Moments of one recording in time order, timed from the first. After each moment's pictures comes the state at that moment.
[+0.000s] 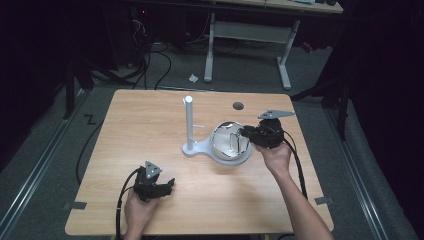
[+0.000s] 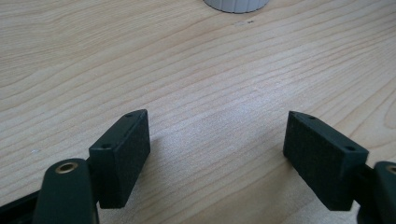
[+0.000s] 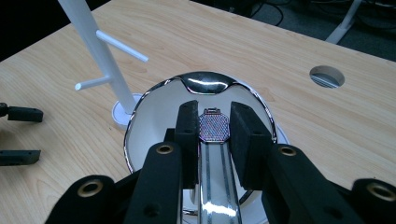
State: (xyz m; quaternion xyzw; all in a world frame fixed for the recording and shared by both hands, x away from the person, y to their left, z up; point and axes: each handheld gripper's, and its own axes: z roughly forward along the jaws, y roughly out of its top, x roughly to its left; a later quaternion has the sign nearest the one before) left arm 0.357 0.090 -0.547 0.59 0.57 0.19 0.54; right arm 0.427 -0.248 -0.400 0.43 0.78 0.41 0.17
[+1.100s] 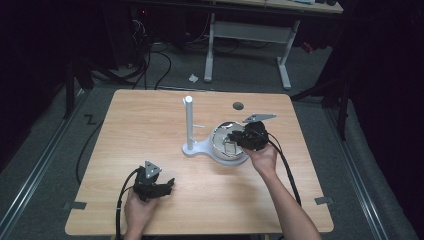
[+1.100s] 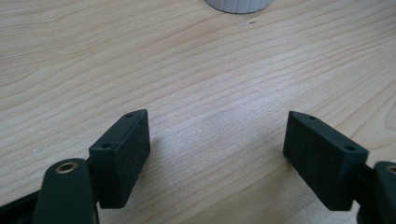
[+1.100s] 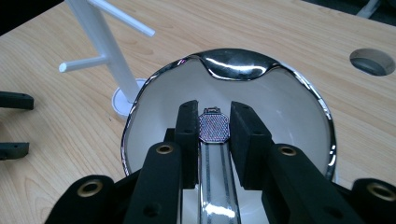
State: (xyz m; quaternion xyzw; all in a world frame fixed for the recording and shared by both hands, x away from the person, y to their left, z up) left arm 0.357 0.091 -0.547 0.59 0.57 0.19 0.54; right arm 0.444 -0.219 -0.433 0.42 0.80 0.39 0.14
